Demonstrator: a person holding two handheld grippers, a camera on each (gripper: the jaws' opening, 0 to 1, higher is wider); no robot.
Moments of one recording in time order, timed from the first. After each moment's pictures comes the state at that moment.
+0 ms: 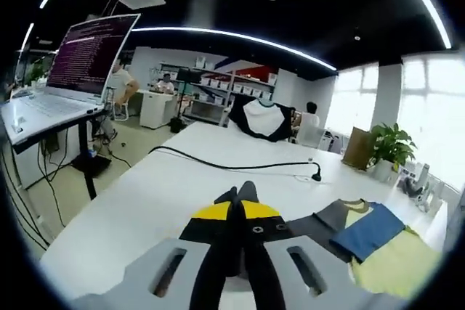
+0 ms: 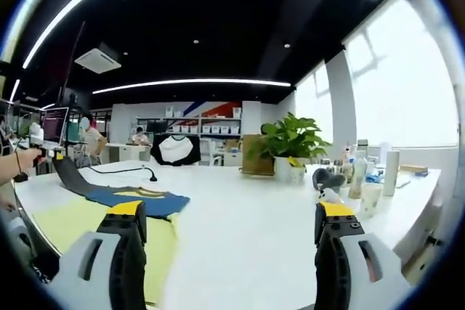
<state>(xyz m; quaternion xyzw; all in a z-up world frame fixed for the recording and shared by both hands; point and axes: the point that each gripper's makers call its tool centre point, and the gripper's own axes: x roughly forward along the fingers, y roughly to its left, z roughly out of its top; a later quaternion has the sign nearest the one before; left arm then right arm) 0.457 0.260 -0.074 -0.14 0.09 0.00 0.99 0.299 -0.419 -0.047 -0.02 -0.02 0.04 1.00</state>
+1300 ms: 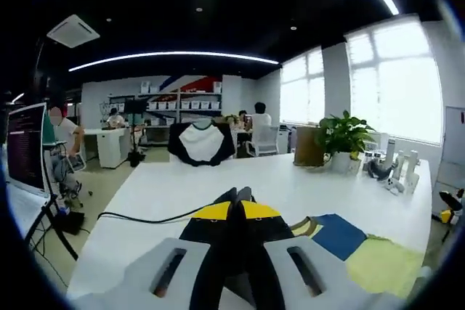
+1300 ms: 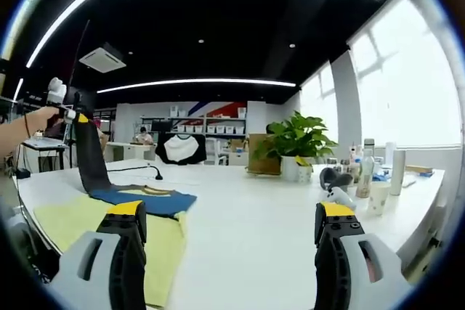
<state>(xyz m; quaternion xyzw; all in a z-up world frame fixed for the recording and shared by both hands) 0.486 0.103 0.058 -0.01 0.05 -0.11 0.99 0.303 -0.401 -0.054 -0.02 -0.02 0.05 1.00</state>
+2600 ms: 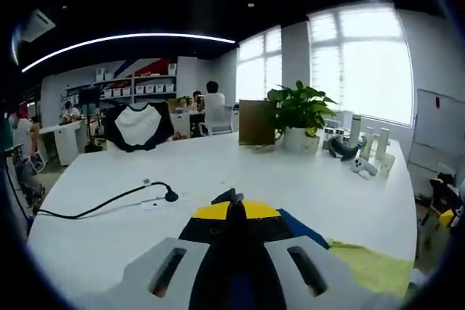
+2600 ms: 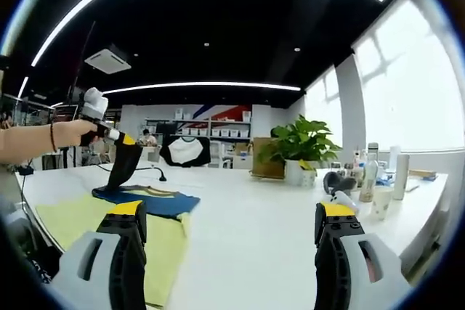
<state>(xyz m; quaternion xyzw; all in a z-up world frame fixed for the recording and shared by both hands) 0.542 -0.087 -0.019 0.01 0.11 -0.23 0.97 0.304 -0.397 -0.056 -0.03 -0.03 0.07 1.00</state>
